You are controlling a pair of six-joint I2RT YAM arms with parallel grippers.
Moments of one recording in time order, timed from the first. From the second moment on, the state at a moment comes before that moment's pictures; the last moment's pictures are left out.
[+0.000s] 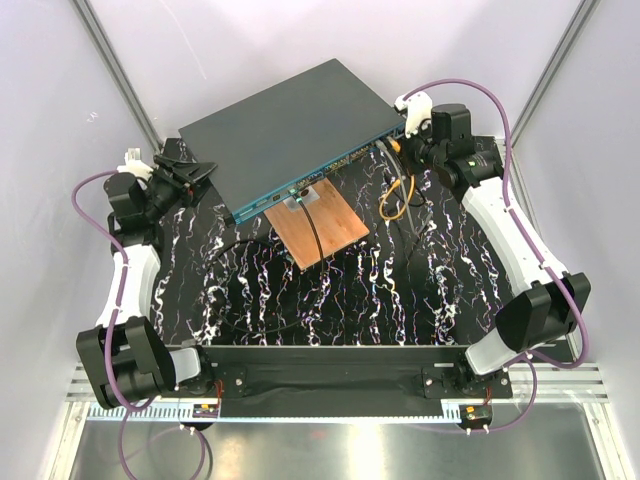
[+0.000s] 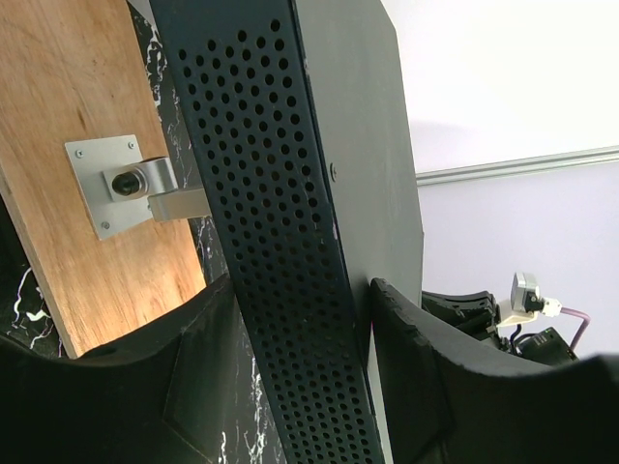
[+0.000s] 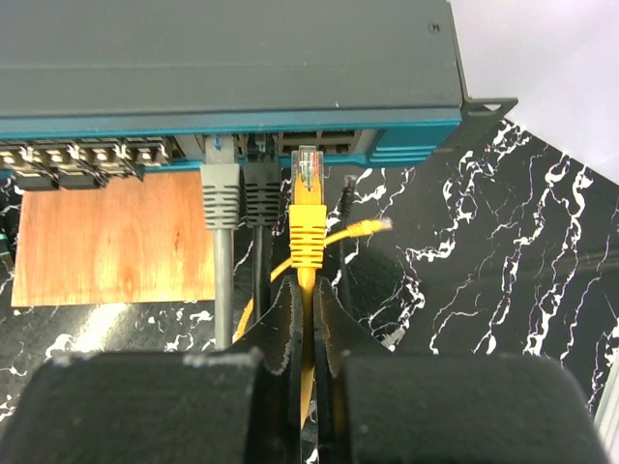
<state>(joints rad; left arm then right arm) 0.27 1.24 0.90 0.20 0.72 -1.18 0.31 1.56 1.62 -0.54 -0.11 -0.22</state>
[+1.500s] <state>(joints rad) 0.27 1.23 0.89 0.21 0.72 -1.19 0.33 1.59 1.68 -0.56 -0.10 -0.19</state>
